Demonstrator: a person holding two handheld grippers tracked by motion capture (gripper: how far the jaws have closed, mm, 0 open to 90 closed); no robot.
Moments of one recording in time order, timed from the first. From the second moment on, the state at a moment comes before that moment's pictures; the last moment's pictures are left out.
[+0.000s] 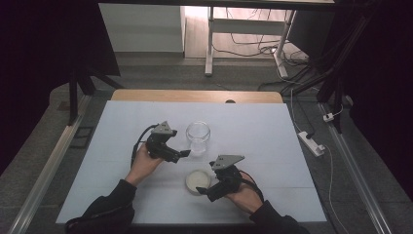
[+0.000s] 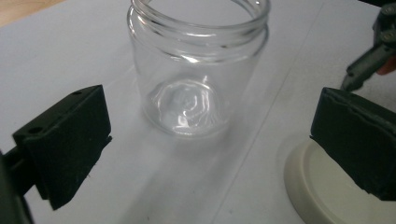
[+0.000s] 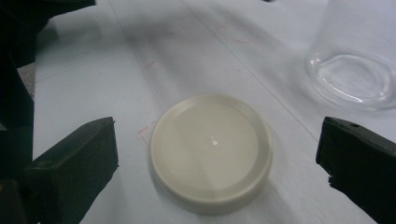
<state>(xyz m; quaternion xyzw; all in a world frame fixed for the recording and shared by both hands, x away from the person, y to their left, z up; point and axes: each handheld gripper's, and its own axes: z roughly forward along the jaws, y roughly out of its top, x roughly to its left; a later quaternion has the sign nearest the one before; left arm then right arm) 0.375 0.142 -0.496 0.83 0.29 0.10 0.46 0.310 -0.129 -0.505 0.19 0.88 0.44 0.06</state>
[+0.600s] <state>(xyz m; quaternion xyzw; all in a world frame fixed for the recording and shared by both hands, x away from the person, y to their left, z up) 0.299 0.181 -0.488 0.82 0.31 0.09 0.48 0.294 -0.171 -0.490 0.22 0.86 0.45 0.10</state>
